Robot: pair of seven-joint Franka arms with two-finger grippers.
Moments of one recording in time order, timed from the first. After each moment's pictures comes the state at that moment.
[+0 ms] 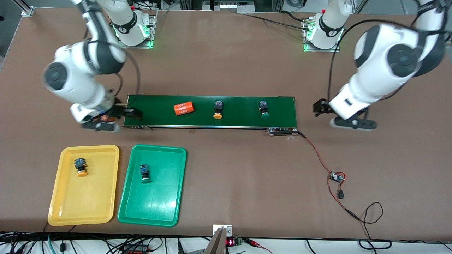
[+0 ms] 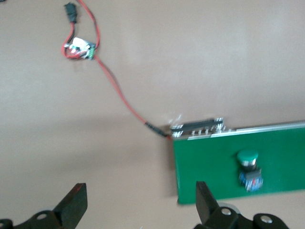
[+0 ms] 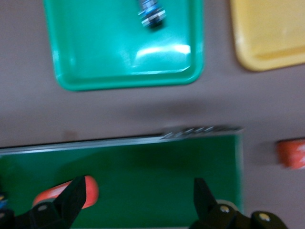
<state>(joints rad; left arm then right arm) -0.05 0.10 -0.15 -1.81 -0.05 1.87 -0.10 0.11 0.17 0.22 -2.03 0.11 2.20 0.41</state>
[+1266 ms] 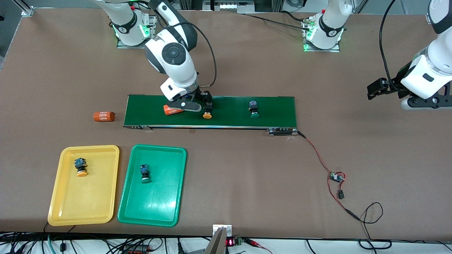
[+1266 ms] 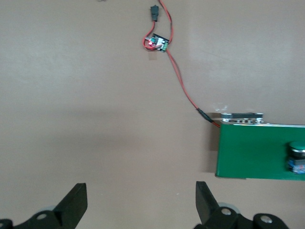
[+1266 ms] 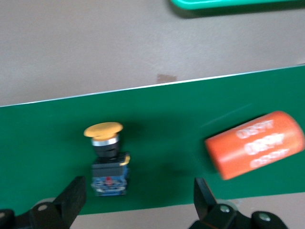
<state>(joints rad) -0.03 0.05 -0.03 -1.63 0.04 1.61 -0.12 0.35 0.38 0.38 -1.94 -0.16 2.30 0.97</state>
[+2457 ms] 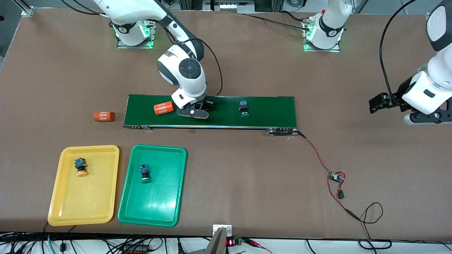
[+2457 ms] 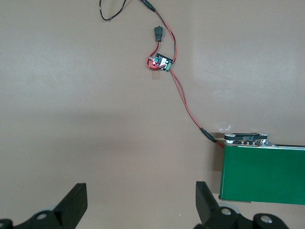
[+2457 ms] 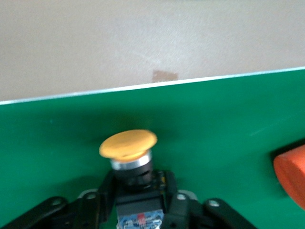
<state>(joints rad) -0.01 0.13 -0.05 -1.57 0.05 1.67 -0.12 0.37 0.52 0.36 -1.89 -0.29 2.31 1.03</state>
